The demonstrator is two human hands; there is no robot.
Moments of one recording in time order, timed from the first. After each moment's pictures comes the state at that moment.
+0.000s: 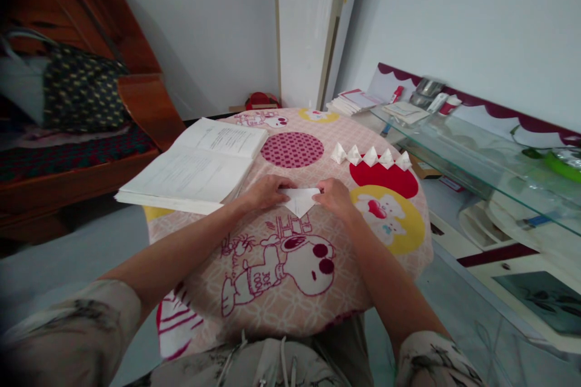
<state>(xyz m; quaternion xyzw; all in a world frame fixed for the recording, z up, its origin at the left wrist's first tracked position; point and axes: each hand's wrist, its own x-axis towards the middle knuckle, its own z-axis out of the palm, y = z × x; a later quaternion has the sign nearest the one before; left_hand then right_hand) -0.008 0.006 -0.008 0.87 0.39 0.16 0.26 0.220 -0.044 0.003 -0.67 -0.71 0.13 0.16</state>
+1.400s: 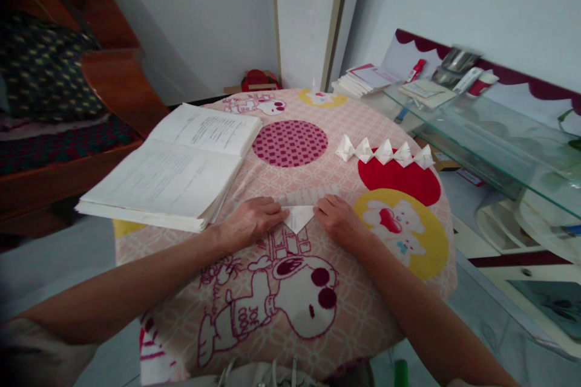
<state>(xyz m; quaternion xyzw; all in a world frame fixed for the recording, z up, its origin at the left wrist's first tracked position) -0.023 -0.037 -0.016 0.97 0.23 0.07 -0.03 0.241 -0.069 -0.026 -0.36 -0.91 -0.13 0.15</state>
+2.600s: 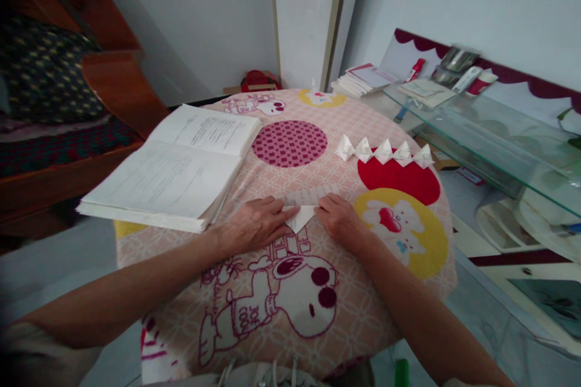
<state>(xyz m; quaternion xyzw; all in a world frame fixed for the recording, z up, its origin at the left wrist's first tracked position) -0.018 -0.049 -0.005 0.96 0.27 0.07 -0.01 0.243 -0.068 -0.029 -0.38 -0.90 -0.06 0.20</state>
